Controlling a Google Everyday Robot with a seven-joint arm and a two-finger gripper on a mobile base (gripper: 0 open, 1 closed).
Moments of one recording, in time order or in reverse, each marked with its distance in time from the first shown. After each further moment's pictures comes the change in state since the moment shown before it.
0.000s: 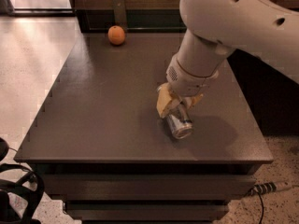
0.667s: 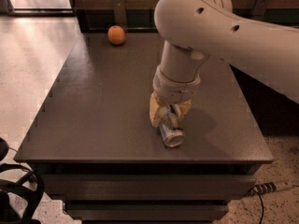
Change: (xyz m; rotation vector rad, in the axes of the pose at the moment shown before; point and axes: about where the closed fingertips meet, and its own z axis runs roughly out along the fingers) arm 0.005 0.019 0.033 0.022 0.140 0.058
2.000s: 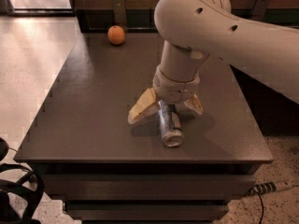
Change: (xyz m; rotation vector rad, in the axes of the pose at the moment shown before) arm -0.002 -0.001 0.002 -0.003 0.010 0.003
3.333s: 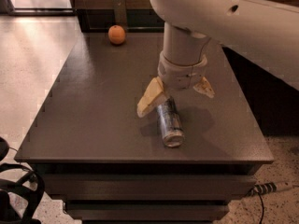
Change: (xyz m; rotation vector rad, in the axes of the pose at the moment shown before) arm -0.004 -0.021 -0.038 0.131 0.004 -0.069
